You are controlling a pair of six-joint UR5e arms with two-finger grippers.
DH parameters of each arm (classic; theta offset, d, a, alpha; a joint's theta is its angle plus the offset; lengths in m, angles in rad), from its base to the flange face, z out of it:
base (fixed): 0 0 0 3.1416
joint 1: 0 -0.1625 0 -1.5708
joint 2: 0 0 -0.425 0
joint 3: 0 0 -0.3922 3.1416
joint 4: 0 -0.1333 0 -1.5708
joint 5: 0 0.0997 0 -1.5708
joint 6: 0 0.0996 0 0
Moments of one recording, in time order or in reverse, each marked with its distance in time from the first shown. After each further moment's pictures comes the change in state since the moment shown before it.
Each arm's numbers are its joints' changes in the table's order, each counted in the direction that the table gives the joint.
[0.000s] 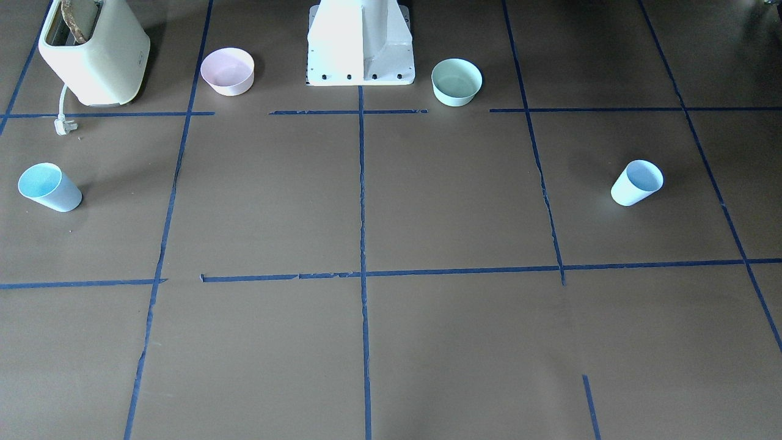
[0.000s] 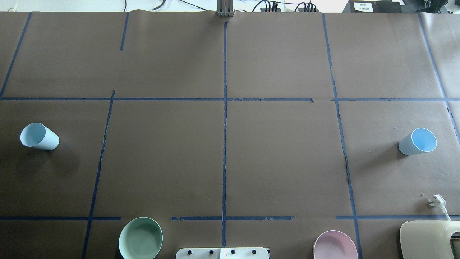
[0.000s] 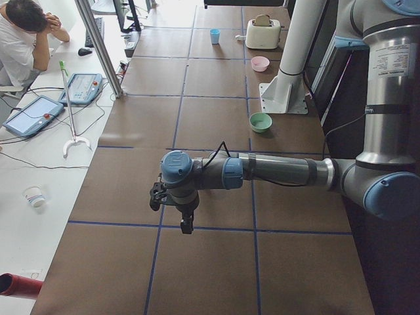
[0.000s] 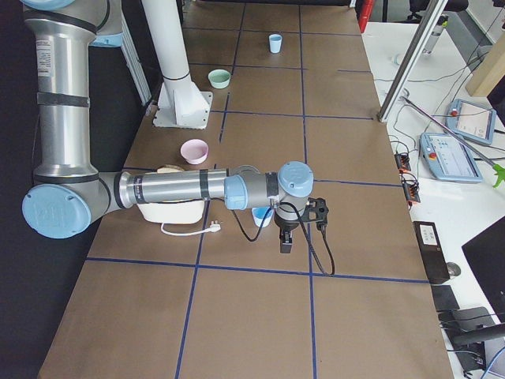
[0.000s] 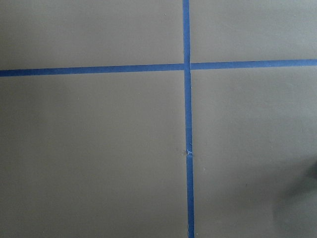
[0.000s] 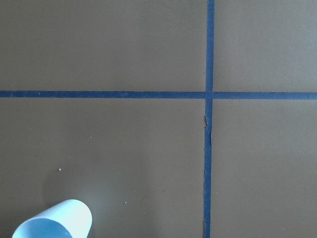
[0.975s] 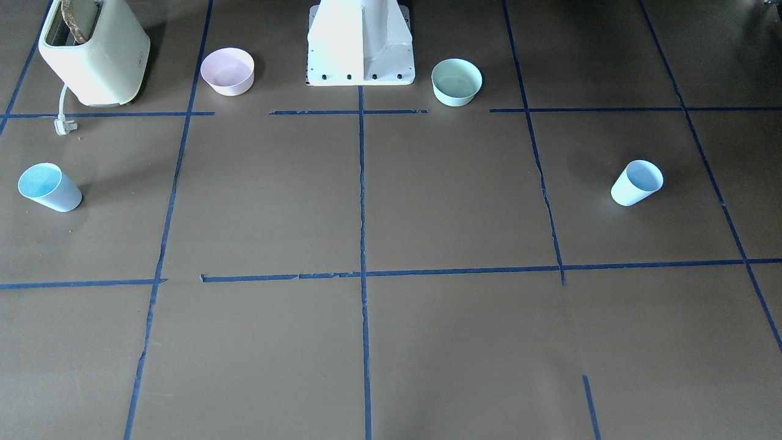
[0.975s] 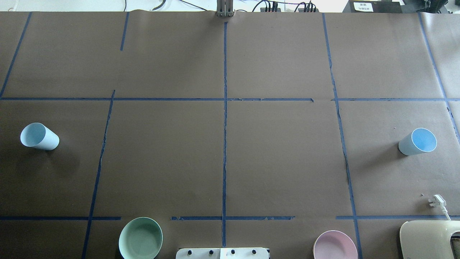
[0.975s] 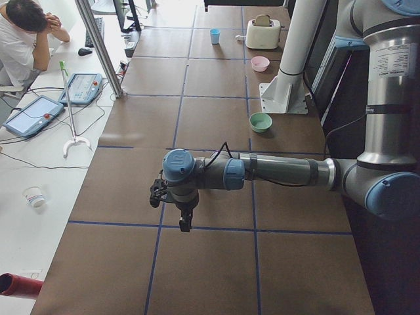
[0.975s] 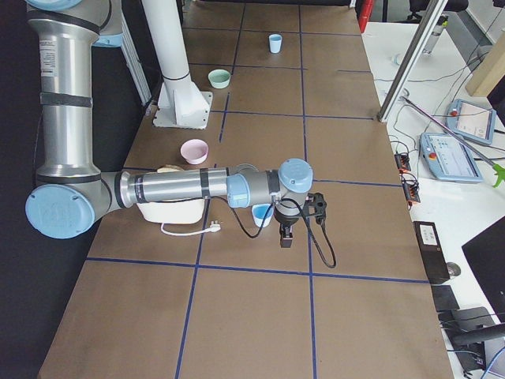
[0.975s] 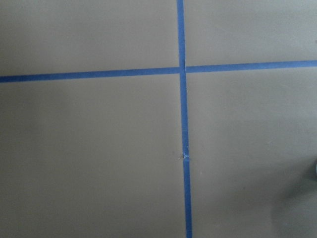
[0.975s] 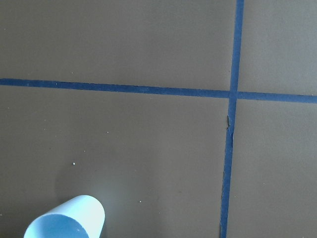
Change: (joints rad) left arm -0.018 0.005 -0.011 0.077 -0.063 -0.012; right arm 0.047 -0.003 0.003 -0.036 0.005 0.004
